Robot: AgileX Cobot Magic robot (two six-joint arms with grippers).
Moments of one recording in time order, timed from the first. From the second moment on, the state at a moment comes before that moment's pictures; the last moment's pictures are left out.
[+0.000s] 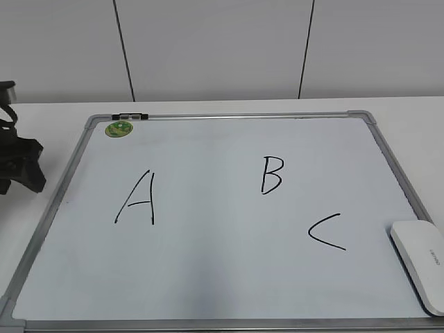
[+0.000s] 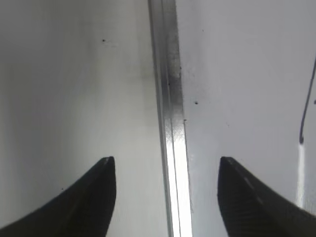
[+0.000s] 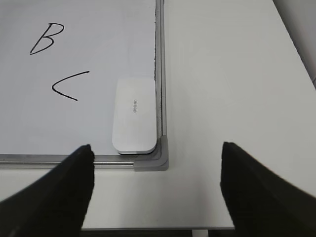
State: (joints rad) left arm -0.01 1.80 -1.14 -0.22 0.76 0.16; right arm 0.01 -0.02 -0.50 -0.04 1.15 -0.03
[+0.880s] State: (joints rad) left arm -0.01 2.00 -1.27 -0.24 0.71 0.19; right arm 0.01 -0.02 -0.50 -0.04 1.15 -0.03
